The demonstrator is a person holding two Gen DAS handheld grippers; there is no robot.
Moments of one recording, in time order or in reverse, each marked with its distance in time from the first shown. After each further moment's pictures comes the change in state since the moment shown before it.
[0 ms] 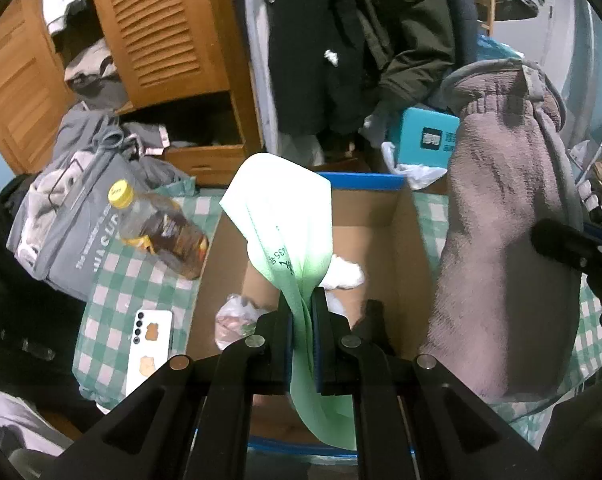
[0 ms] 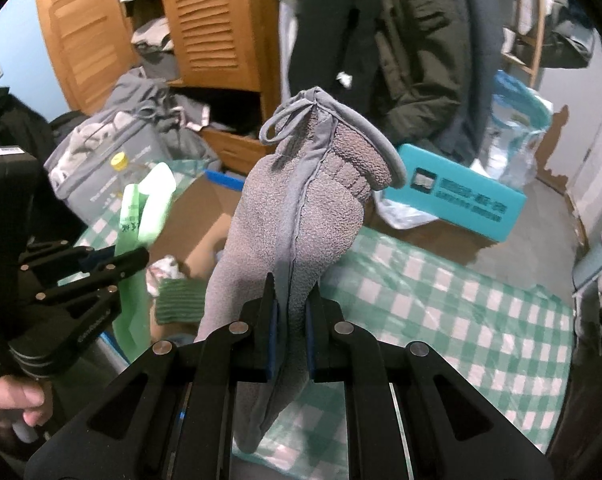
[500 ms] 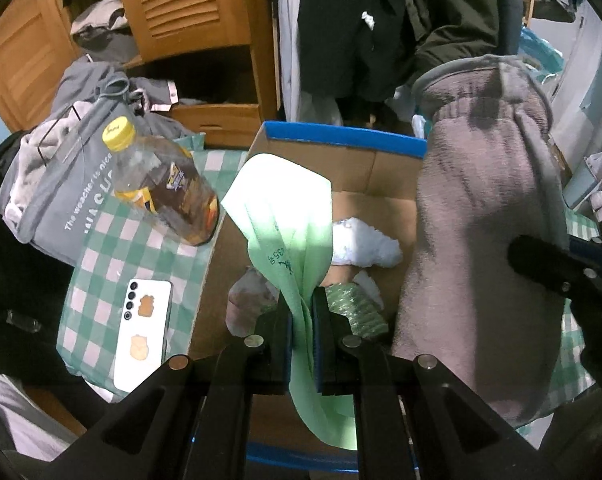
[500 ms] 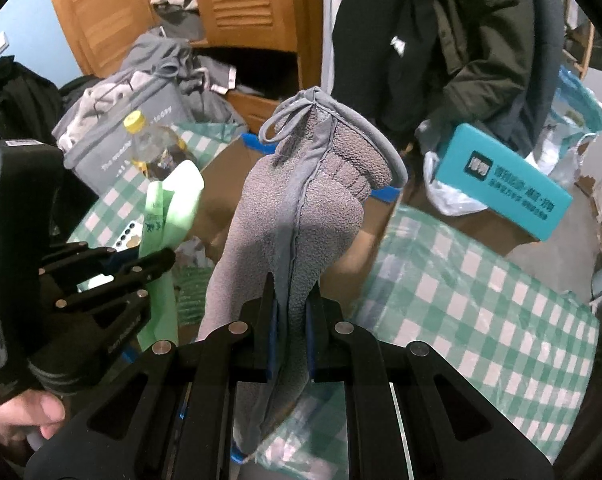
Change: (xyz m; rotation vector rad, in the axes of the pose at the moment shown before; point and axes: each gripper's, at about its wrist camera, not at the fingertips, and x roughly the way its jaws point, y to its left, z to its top) left arm 0.050 0.032 -0.012 -0.075 0.109 0.001; right arm 0.065 0.045 0.008 -0.043 0.124 0.065
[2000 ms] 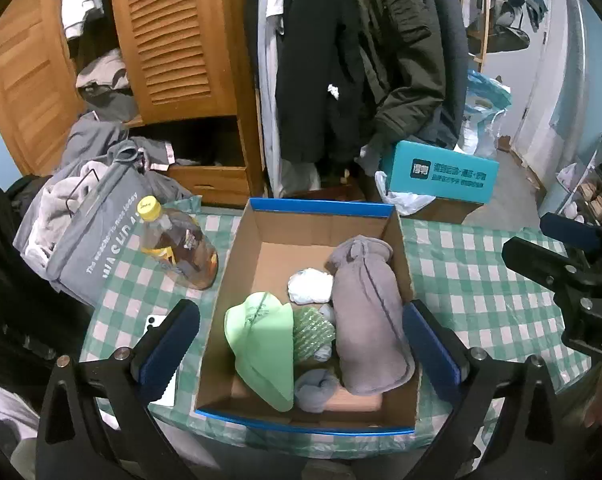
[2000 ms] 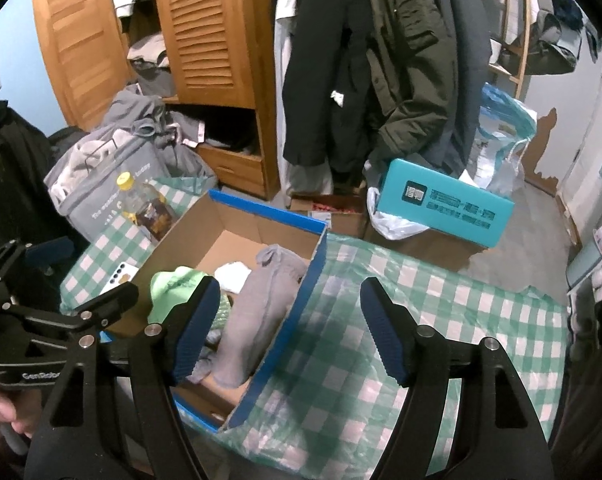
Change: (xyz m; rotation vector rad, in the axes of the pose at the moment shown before) left arm -0.104 -0.017 -0.005 0.052 -0.201 -0.046; right arm -0.097 -0.032 -0.017 0.081 -0.185 -0.102
